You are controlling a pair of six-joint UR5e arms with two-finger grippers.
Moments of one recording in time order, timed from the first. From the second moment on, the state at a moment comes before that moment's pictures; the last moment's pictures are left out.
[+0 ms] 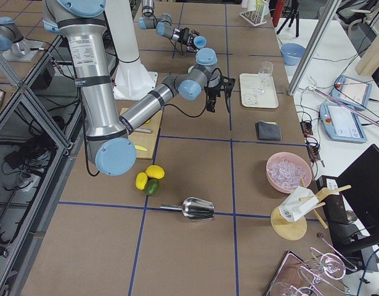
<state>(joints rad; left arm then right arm) -0.10 -1.55 -1.91 -1.98 -0.47 -0.97 0.88 -1.37 2.01 -1.33 2.06 1.35</state>
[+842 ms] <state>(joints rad) -0.11 -1.41 -1.89 -2.00 -0.51 -1.51 0.89 -1.35 2.01 -1.34 2.06 1.34</state>
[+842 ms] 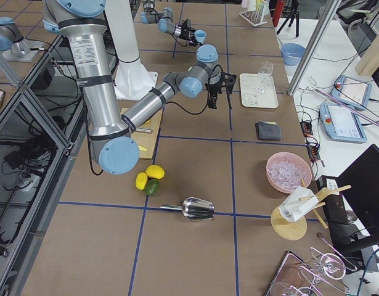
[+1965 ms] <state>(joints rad) -0.17 -1.29 -1.56 -2.84 -0.52 -1.30 0.88 -1.35 2.02 -1.34 2.05 1.34</state>
